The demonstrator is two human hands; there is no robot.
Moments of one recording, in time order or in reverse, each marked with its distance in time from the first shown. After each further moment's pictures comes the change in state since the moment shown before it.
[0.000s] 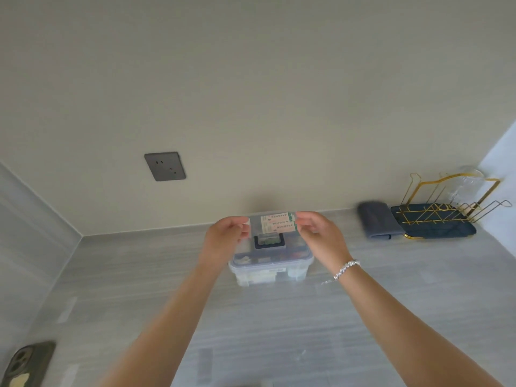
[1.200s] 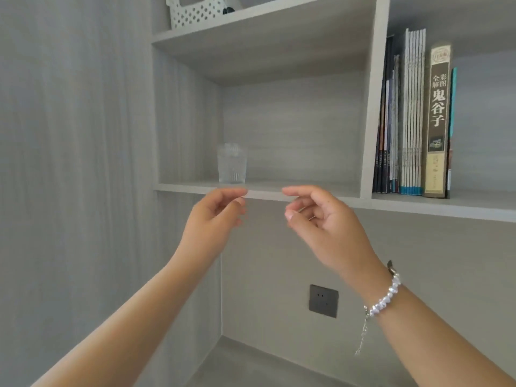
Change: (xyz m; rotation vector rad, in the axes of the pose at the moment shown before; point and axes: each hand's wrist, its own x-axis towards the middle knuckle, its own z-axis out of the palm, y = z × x) left_hand -0.189 0.163 -0.350 -0.175 0.609 0.770; right_hand -0.145 -0.399 0.134 0.247 -0.247 -1.022
